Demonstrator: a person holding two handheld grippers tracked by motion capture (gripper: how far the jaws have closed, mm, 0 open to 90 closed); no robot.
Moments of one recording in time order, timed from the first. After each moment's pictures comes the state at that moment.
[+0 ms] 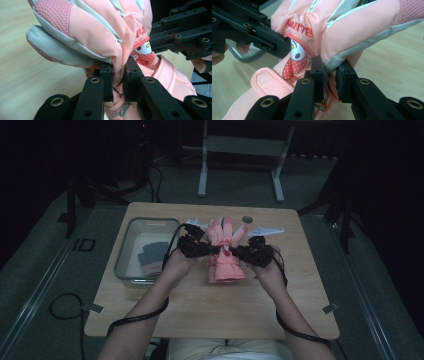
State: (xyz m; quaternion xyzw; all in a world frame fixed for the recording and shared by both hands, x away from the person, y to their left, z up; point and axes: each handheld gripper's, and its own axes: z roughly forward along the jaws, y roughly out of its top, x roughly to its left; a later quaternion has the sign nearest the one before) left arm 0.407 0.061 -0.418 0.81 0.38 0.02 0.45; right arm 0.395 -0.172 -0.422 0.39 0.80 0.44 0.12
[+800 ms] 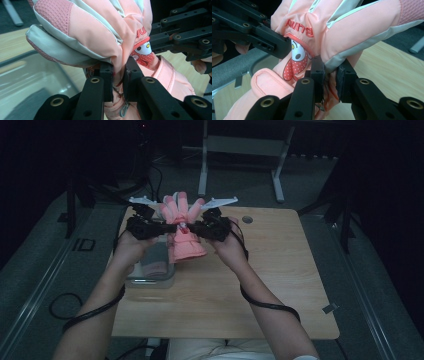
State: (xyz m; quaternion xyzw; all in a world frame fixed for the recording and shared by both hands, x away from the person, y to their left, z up) left arm 0.398 0.187 -0.355 0.77 0.43 0.09 0.46; right arm 0.424 -0.049 -0.362 0.30 0.82 0.47 0.12
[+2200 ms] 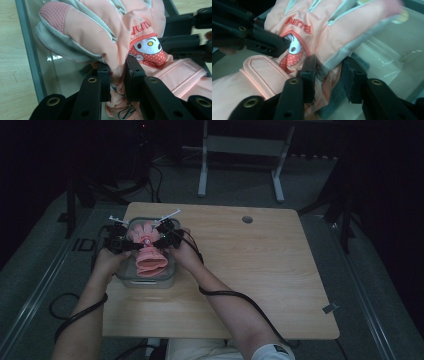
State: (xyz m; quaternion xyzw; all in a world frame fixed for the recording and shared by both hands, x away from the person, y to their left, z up) left arm 0.435 0.278 -0.474 0.73 0.59 0.06 0.33; right arm 0.479 0.080 -0.471 0.34 0.87 0.36 0.05
